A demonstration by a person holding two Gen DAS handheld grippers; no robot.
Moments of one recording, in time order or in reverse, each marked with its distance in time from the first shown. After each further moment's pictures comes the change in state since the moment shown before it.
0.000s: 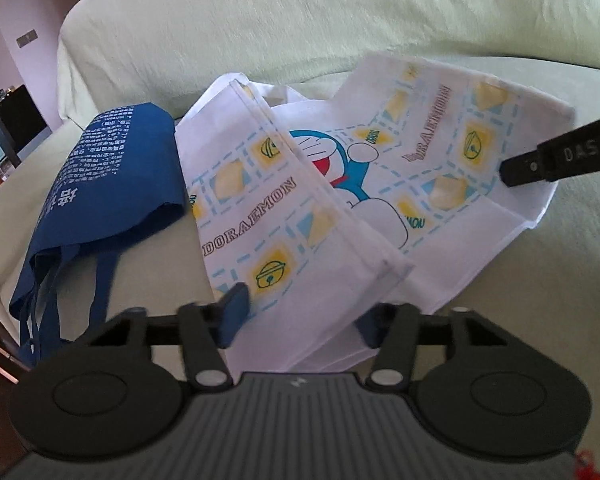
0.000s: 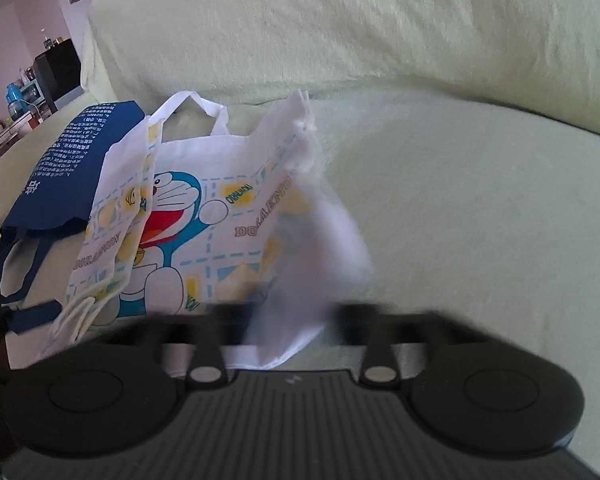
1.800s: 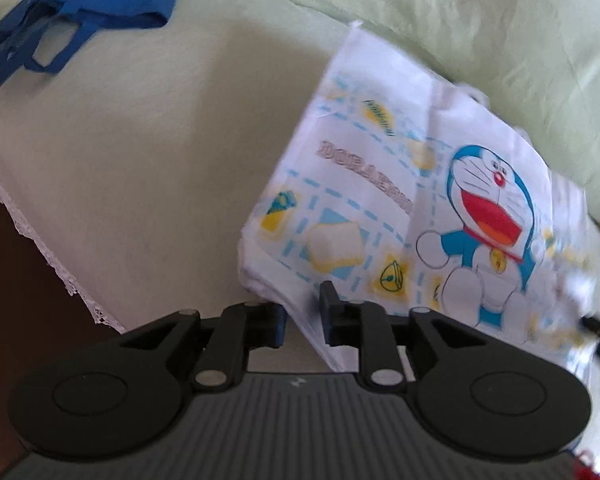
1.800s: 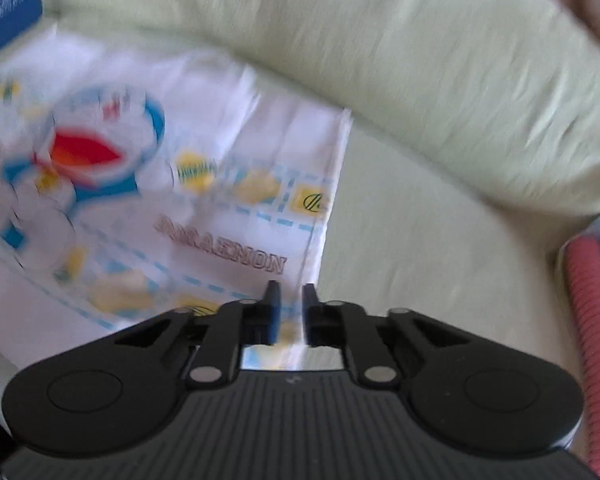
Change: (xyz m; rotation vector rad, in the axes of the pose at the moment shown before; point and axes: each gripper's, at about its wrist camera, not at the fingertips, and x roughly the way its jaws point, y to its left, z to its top) left arm -0.101 -0.028 -0.085 -0.573 0.241 -0.455; right arm -0.195 -0.039 -0.109 -0.300 0.039 -0.639
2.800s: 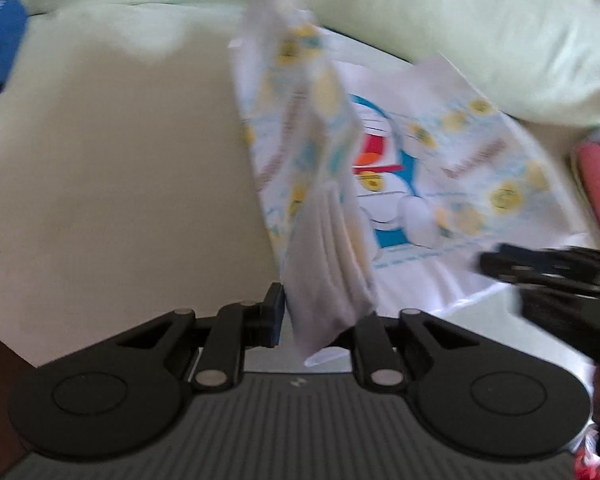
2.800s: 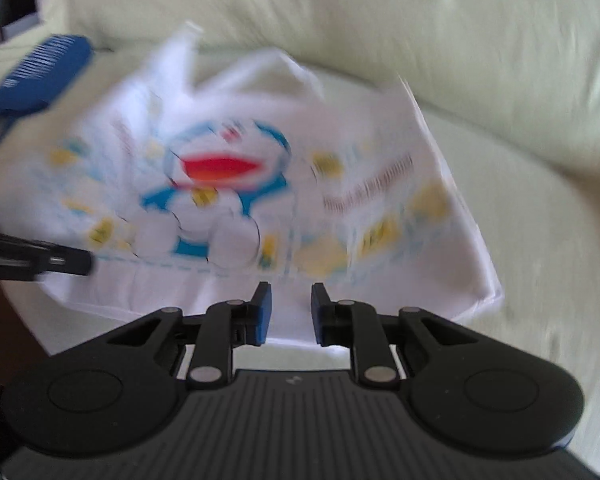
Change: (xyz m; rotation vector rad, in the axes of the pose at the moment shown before) left arm 0.001 -0.119 -0.015 0.381 0.095 -0.119; right arm -0.014 0.012 0.031 0.151 0.071 0.254
